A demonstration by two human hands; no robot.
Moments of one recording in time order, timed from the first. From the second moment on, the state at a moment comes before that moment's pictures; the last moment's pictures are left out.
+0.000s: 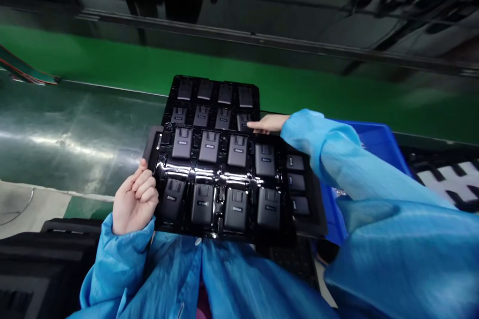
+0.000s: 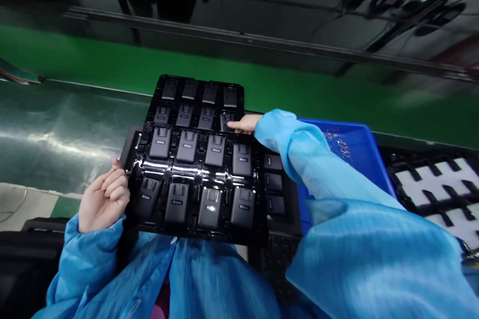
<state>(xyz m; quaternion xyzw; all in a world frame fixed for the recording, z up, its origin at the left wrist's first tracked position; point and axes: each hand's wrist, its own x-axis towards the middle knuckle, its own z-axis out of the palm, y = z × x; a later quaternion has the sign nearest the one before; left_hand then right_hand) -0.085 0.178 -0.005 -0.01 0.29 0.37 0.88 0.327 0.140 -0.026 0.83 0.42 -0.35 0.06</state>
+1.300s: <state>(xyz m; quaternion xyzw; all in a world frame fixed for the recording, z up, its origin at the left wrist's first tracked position) -0.026 0.059 0.002 -0.04 0.26 0.14 0.95 0.098 -0.001 0.024 0.71 0.66 -0.10 -0.22</state>
